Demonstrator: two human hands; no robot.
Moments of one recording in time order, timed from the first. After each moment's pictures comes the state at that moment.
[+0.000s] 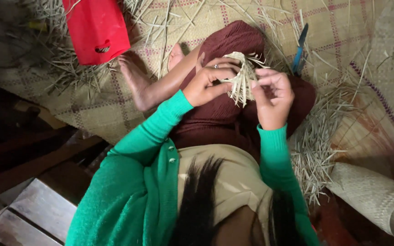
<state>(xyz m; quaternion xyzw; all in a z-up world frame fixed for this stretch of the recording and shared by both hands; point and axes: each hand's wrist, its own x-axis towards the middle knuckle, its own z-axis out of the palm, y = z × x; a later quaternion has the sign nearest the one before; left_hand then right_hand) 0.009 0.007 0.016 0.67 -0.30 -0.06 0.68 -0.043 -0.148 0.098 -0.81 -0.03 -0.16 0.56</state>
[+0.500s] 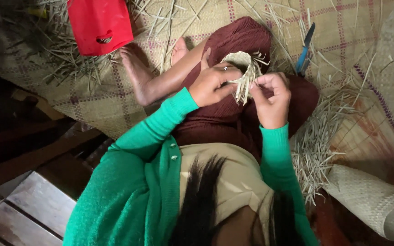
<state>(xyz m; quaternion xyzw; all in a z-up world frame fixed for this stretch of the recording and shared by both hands) -0.001 0.019 0.024 0.76 -0.33 -0.02 0.56 -0.046 -0.151 0.079 -0.88 -0.06 -0.13 0.45</state>
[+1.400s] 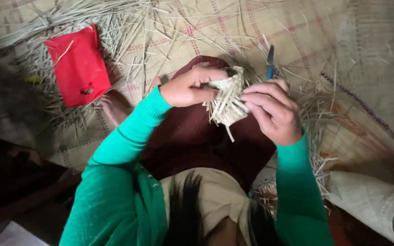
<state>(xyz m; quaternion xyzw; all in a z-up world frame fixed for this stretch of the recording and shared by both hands) 0.049 -0.021 0.154 0.58 -0.46 -0.20 0.64 -0.033 -0.222 0.192 -0.84 -0.33 -0.22 0.36</state>
